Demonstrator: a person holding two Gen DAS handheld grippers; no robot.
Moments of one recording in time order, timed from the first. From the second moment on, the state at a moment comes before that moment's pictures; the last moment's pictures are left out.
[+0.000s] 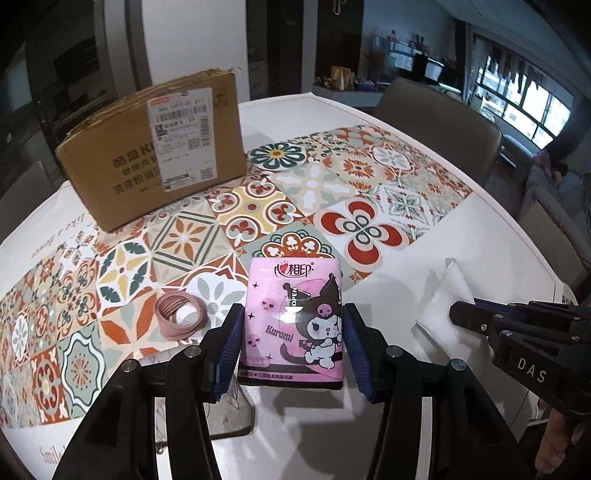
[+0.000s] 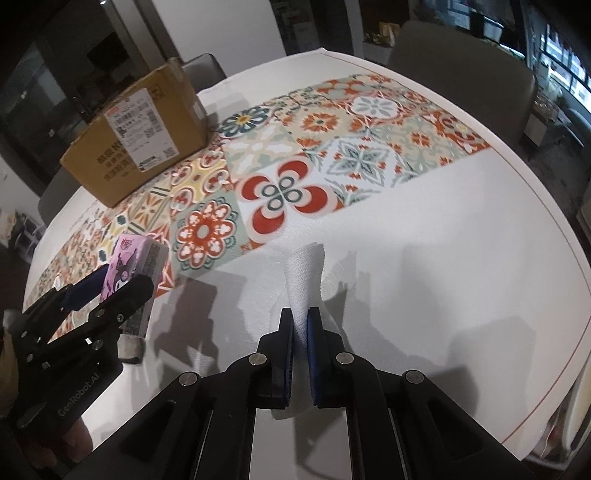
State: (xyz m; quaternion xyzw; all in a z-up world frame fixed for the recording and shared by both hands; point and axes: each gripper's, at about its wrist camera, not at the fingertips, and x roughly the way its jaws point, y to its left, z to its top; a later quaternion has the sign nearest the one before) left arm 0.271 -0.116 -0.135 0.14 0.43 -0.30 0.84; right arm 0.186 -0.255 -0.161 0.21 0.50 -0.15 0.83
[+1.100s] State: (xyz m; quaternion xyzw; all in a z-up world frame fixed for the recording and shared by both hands) left arm 0.273 -0.064 -0.056 0.05 0.36 -0.16 0.92; right arm 0.239 -0.219 -0.069 0.10 0.43 0.00 0.90
